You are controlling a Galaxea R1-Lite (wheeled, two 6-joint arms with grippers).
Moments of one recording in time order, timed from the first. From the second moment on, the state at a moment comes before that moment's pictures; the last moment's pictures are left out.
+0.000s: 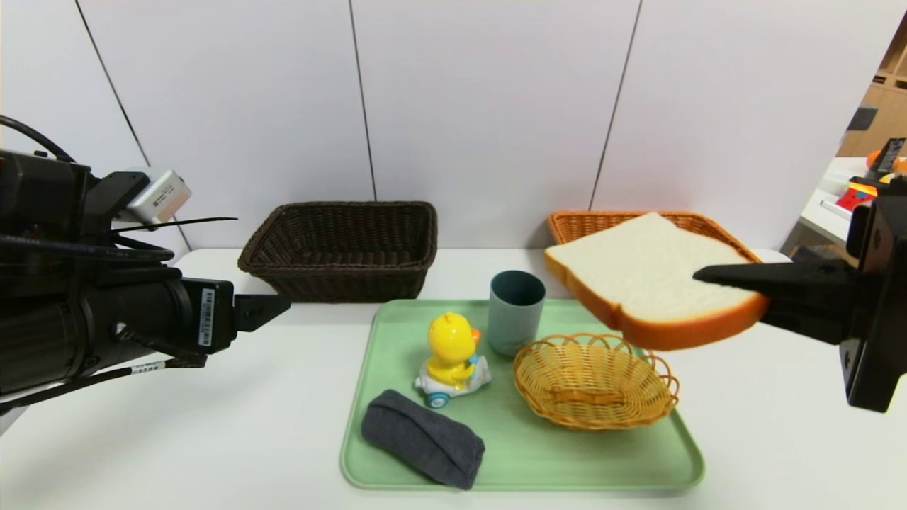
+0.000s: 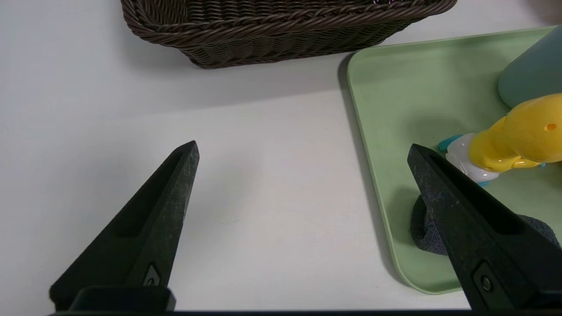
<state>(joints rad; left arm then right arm) -0.41 1.28 -0.88 0.08 0.19 -0.17 0.40 1.15 -0.86 -0.01 0.48 1.33</state>
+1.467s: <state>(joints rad) -0.41 1.27 -0.87 0.08 0.19 -0.17 -0.06 2.07 -1.94 0.75 0.44 1.36</state>
